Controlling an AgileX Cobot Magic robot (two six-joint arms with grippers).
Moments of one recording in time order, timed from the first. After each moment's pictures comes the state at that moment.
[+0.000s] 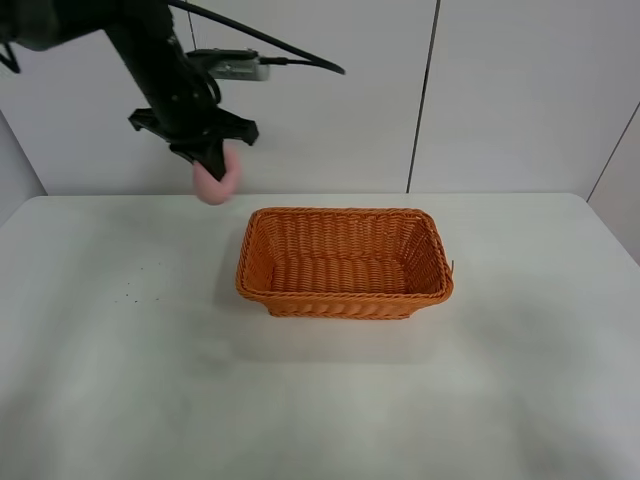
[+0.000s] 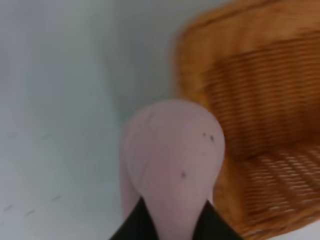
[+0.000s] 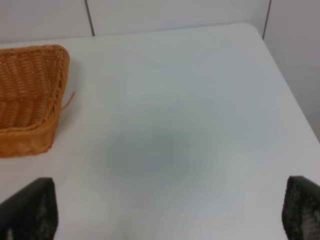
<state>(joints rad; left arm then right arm) -0.38 2.06 -1.98 -0.05 1.17 -0.01 0.00 0.00 -0.49 -0.06 1.02 0.14</state>
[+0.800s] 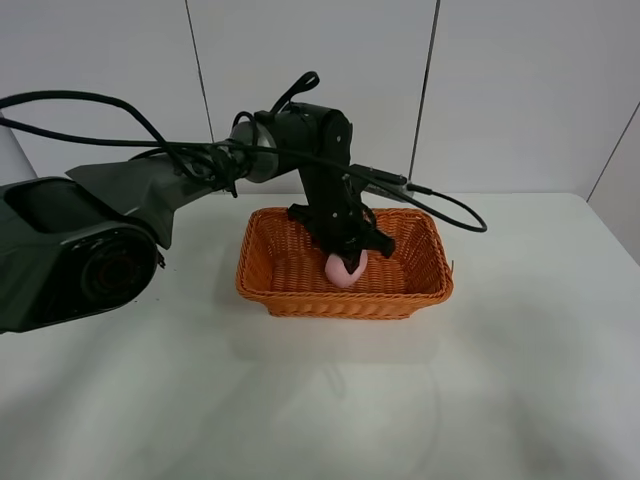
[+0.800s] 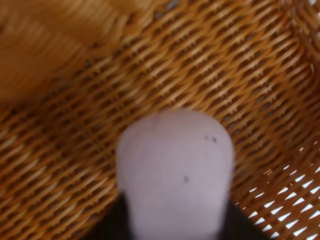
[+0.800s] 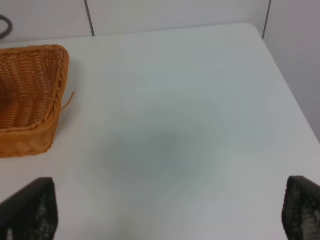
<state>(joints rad) -0.66 2.48 -2.22 -0.08 1.05 -0.03 0.00 0.00 -0.49 -0.06 1.02 0.14</state>
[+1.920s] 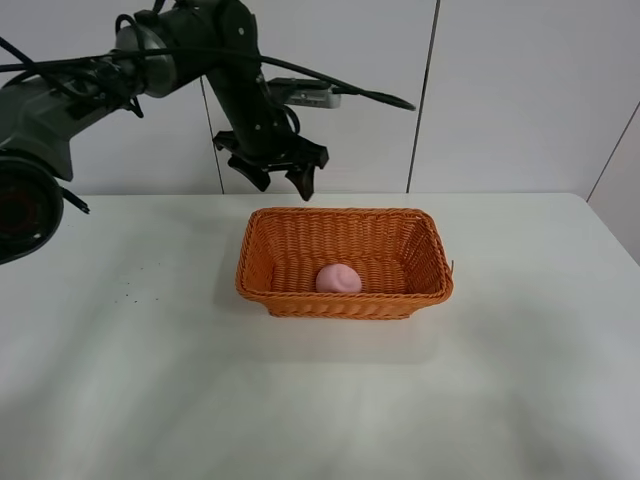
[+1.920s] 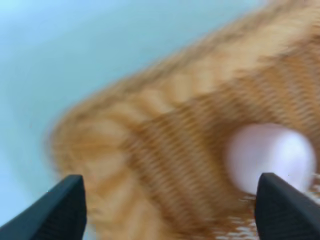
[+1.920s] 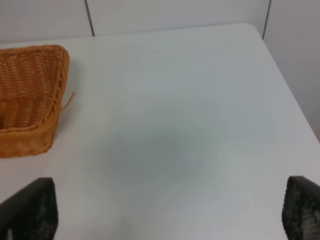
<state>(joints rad) -0.42 2.31 -2.26 -0.09 1.17 0.01 0.00 0.00 -0.49 -0.06 1.02 0.14</state>
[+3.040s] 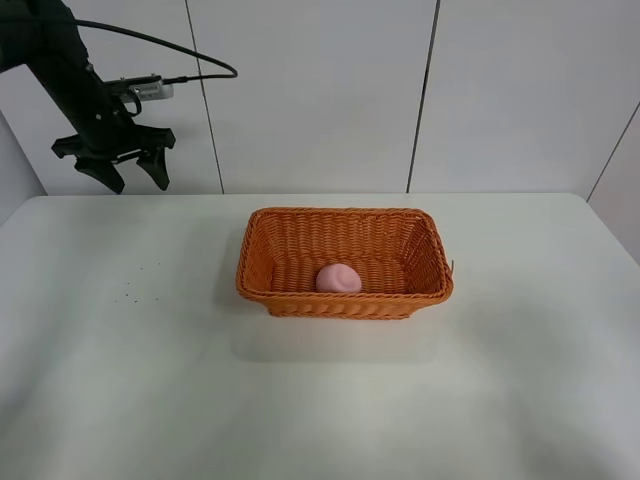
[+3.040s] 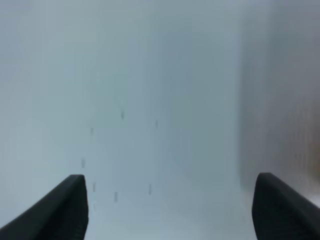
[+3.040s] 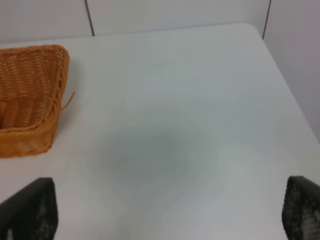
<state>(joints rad) -0.03 2.12 -1.95 -0.11 1.17 0.00 0.00 0.00 -0.49 -0.06 1.02 0.14</state>
